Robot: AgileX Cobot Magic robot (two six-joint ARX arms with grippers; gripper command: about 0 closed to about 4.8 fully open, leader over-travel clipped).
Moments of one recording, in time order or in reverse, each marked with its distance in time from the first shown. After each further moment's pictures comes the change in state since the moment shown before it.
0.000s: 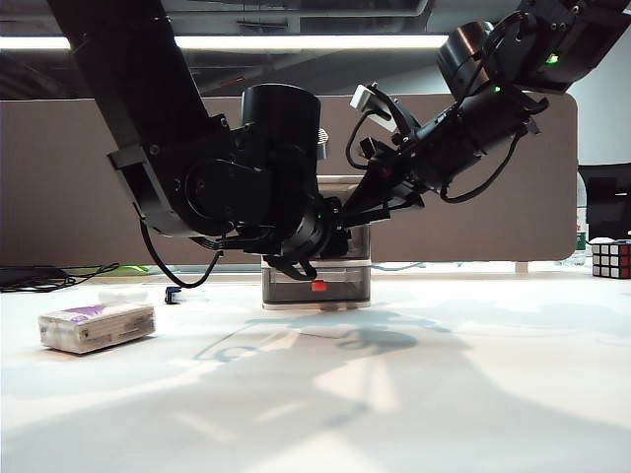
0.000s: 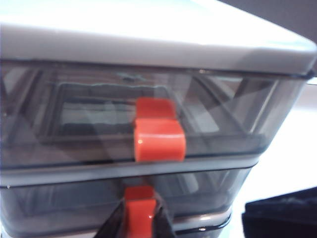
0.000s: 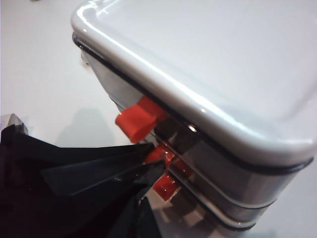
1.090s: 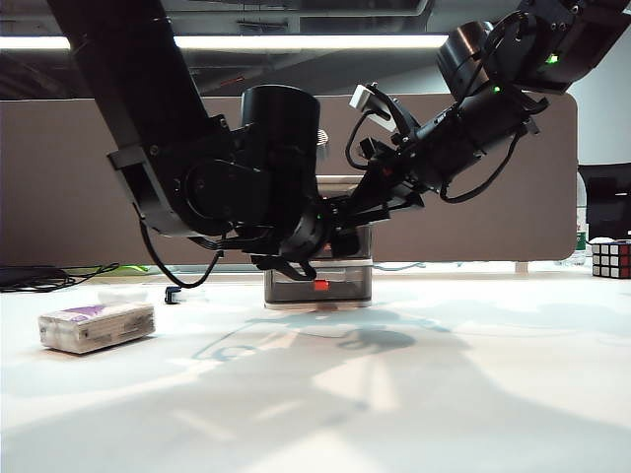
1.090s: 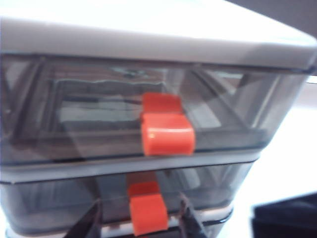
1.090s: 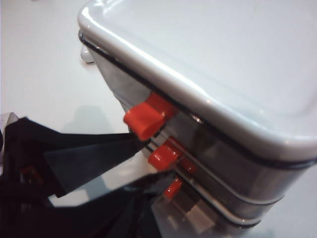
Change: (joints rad) left arm 0.010 0.001 0.003 -0.006 0.016 -0.008; right arm 0.000 0.000 0.000 0.000 0.000 -0.010
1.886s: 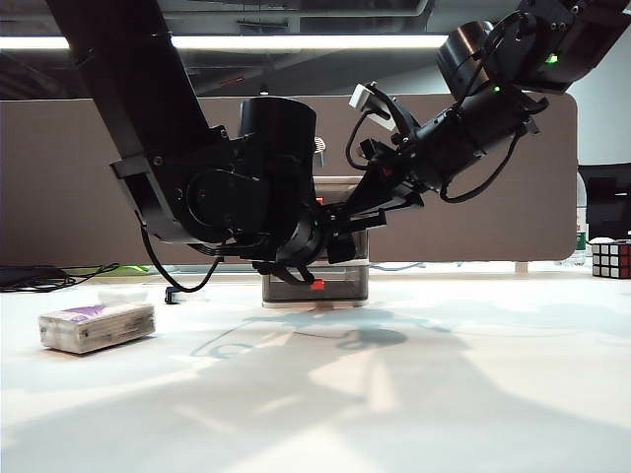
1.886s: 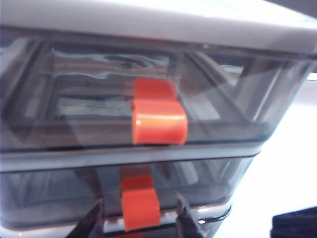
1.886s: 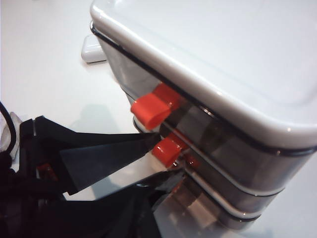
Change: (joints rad) left arm 0.016 0.025 0.022 0.000 0.032 0.000; right arm 0.000 0.000 0.000 0.002 0.000 -0.009
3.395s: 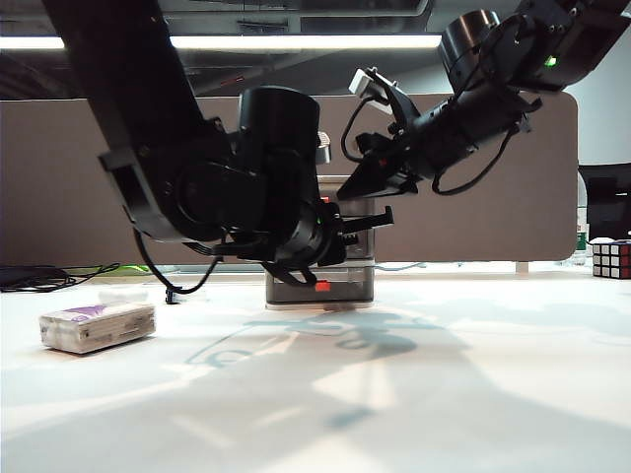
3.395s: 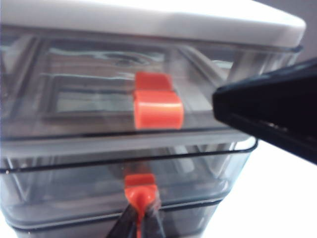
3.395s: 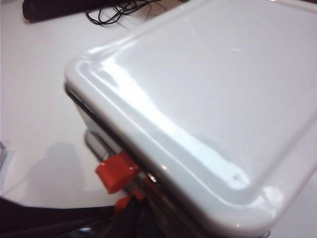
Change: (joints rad) left arm -0.043 -0.045 -0.077 0.023 -0.023 0.000; right arm 0.000 0.015 0.004 0.126 0.019 0.000
